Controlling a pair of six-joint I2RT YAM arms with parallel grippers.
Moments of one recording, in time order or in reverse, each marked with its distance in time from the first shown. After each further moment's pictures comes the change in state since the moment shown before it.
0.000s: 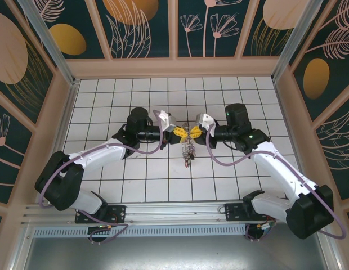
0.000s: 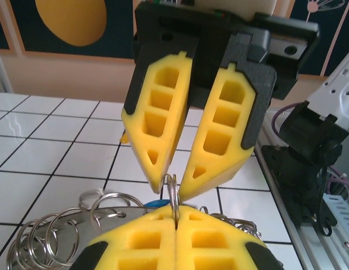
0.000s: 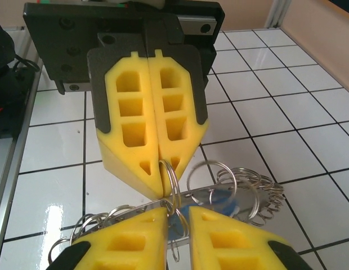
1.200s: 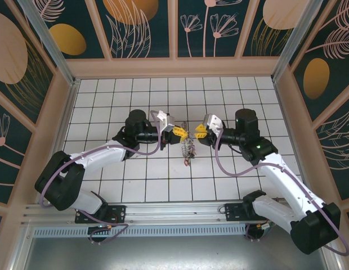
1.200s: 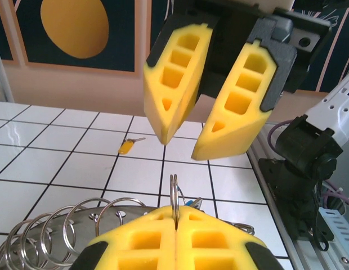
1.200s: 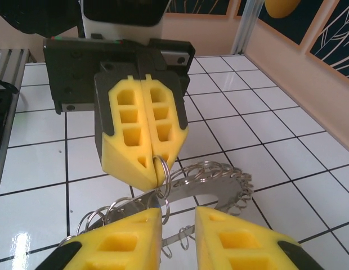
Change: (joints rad) left arm 0.002 0.000 -0.040 0.101 -0.003 -0.066; right arm -0.018 -0.152 -0.082 0.103 0.045 0.086
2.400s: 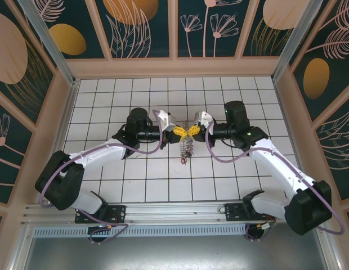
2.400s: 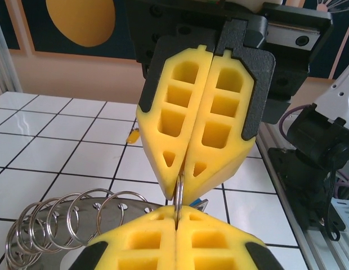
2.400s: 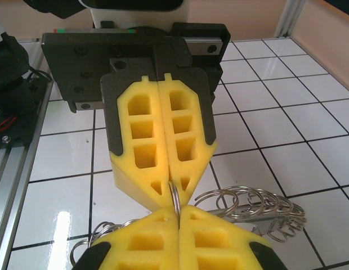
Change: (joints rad) left arm 0.002 0.004 0.040 -0.110 -0.025 0.076; right arm 0.027 0.193 0.119 -0.094 -0.085 -0.072
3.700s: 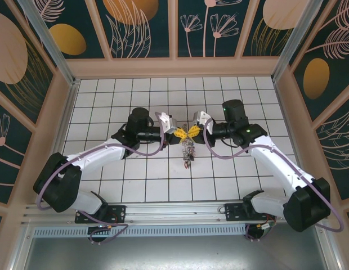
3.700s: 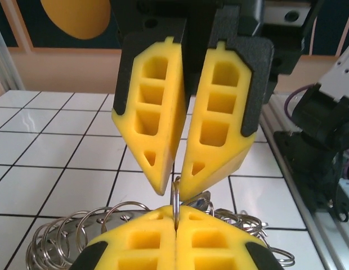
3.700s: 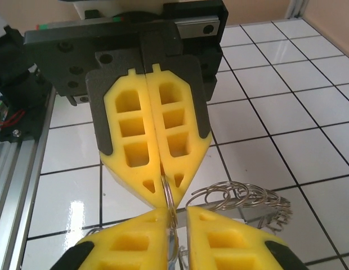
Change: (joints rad) left arm -0.008 -0.024 0.002 -0.064 -0.012 0.079; right arm -0.006 0.027 0.031 -0.079 -0.010 -0.018
